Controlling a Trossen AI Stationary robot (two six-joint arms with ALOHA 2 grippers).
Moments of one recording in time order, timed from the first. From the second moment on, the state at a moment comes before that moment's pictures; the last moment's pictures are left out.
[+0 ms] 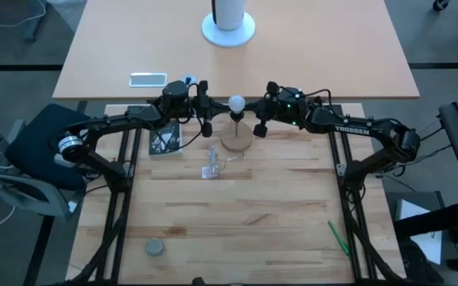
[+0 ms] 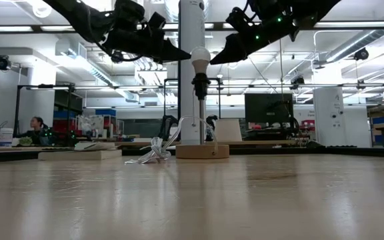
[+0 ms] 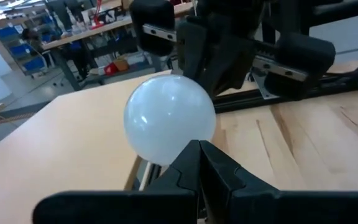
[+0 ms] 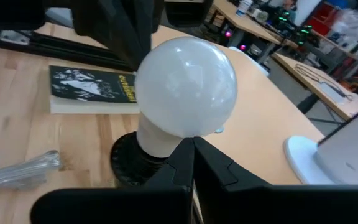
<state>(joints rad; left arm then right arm) 0.58 1.48 1.00 0.32 0.40 0.36 -0.44 1.41 1.01 0.14 -0.01 -0.45</state>
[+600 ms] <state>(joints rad) 0.58 1.44 1.00 0.23 0.28 0.33 -0.43 1.40 1.01 0.07 0.03 -0.44</state>
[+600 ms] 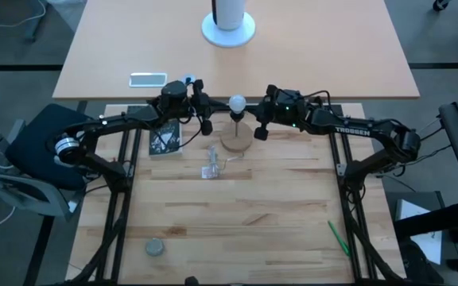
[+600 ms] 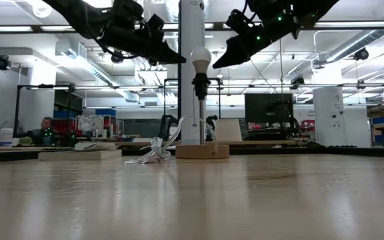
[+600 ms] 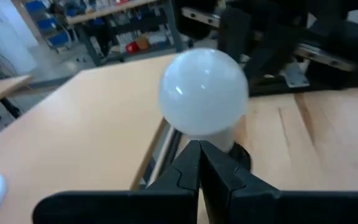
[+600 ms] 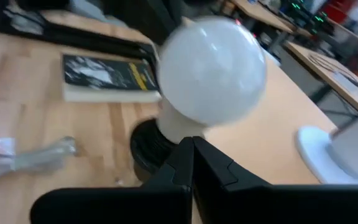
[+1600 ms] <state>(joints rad) 0.57 1.48 1.00 0.29 0.27 0.33 -0.43 1.41 1.01 0.11 0.00 -0.45</state>
